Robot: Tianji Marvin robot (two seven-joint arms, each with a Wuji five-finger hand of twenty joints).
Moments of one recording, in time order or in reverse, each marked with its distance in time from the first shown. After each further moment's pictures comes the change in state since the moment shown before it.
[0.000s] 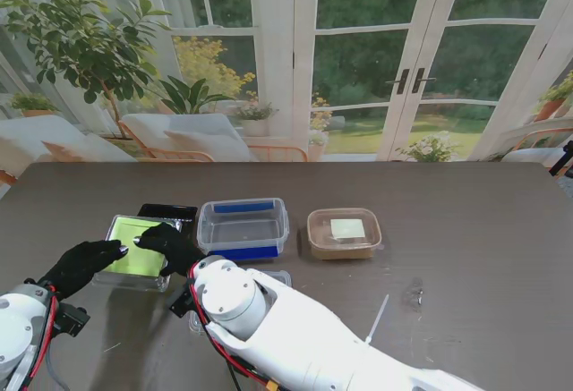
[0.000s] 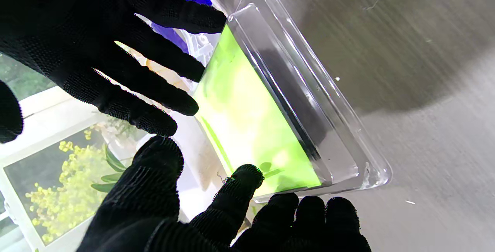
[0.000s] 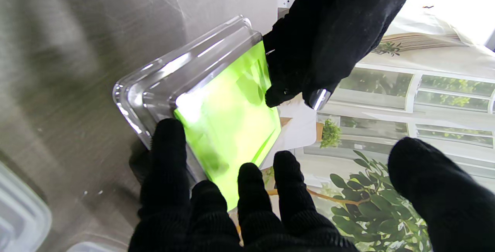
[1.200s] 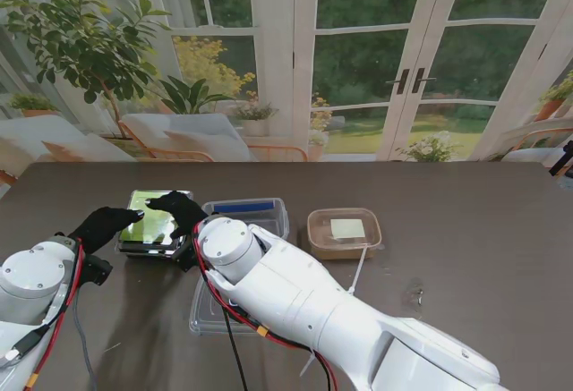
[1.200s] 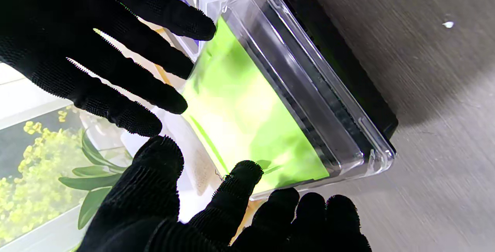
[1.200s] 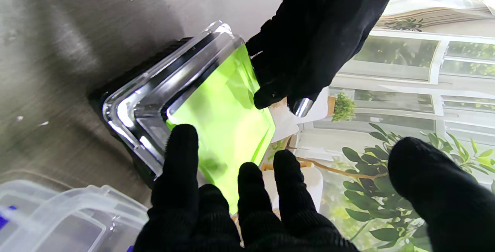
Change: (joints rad) left arm -0.357 0.010 0.153 0.288 -0.025 0.066 -0.033; right arm 0.197 -0.127 0.048 0.314 0.077 -0.012 0.078; left_hand 0.001 0.000 0.000 0.000 0.031 -0.011 0.009 0.003 0.043 0.000 -0.001 0.005 0.030 0.006 -0.004 0.024 0.000 0.005 0.036 0.002; right_hand 0.000 0.000 0.000 0.000 0.000 0.001 0.014 0.013 0.000 0.000 0.014 0.001 -0.010 -0.027 -0.043 -0.003 -0.039 -0.120 0.001 -0.020
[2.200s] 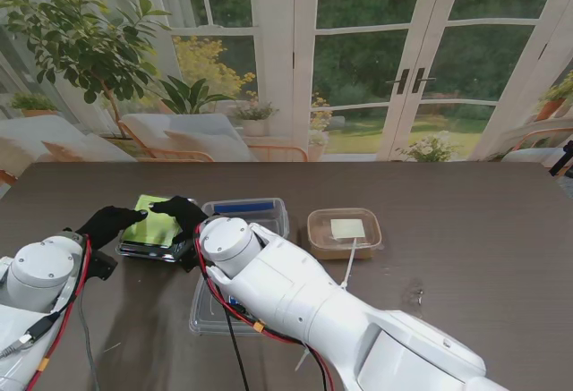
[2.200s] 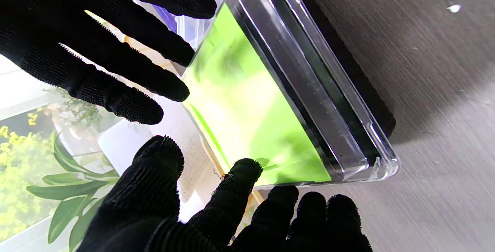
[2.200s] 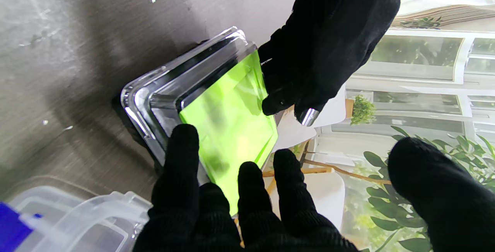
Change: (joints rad) left arm -0.080 -0.001 0.047 0.105 0.023 0.004 0.001; right arm 0.033 -0.057 0.019 0.143 0.001 -0.014 0.058; left_hand 0.001 0.000 0.000 0.000 0.007 -0.013 0.012 0.012 0.014 -0.003 0.020 0.032 0.005 0.013 -0.012 0.000 0.000 0.012 0.000 0.012; right_hand 0.000 0.000 0.000 0.000 0.000 0.000 0.028 0.012 0.000 0.000 0.013 0.004 0.000 -0.007 0.015 0.001 0.000 -0.005 0.000 0.000
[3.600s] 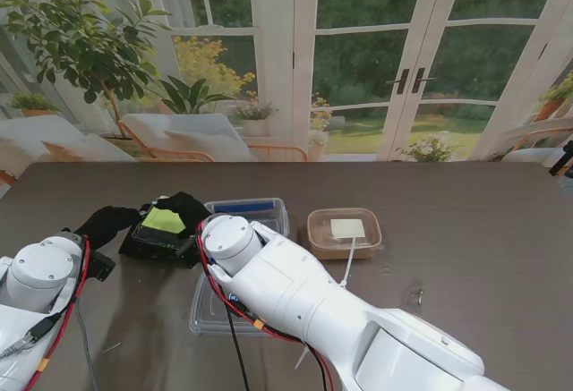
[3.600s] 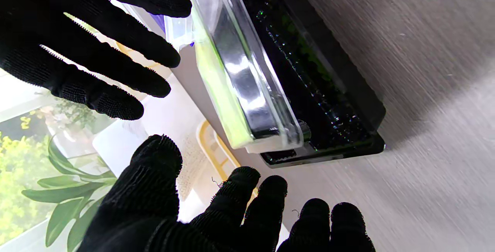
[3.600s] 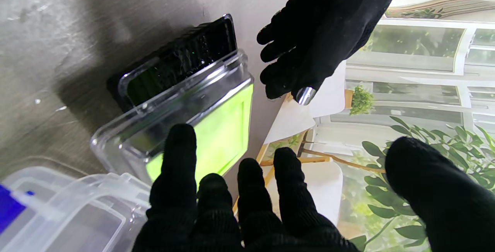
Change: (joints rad) left arm -0.003 0.000 -0.005 0.014 0.038 -0.019 0.000; right arm 0.007 -0.008 0.014 0.024 -0.016 -0.016 -0.022; left_hand 0.001 0.000 -0.022 0.000 -0.077 0.002 -0.020 -0.015 0.015 -0.103 0.051 0.036 0.001 0.020 -0.149 0.017 0.062 0.027 -0.321 0.120; right_hand 0.007 0.000 0.014 0.000 0.001 -0.002 0.026 0.024 0.000 0.000 0.066 0.034 0.046 -0.028 0.062 0.027 0.000 0.023 0.000 0.000
